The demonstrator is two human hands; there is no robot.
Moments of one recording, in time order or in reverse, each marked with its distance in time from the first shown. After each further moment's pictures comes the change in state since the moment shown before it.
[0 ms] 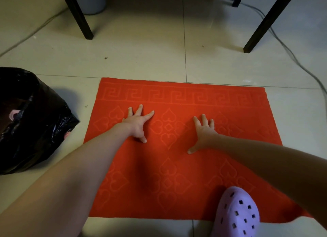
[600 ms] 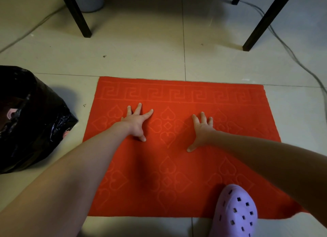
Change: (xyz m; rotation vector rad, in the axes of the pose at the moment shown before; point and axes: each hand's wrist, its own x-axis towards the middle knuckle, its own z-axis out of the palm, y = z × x) left_hand -0.001 0.002 0.000 0.023 0.000 -0.006; right_hand 0.003 -0.002 -0.002 -0.029 -0.005 0.009
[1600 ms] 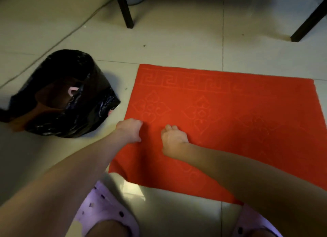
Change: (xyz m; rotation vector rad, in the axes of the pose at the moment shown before) left_hand -0.090 -0.102 0.053 0.190 0.127 -0.141; right_hand -0.058 -0.186 0.081 -0.254 0.224 -0.444
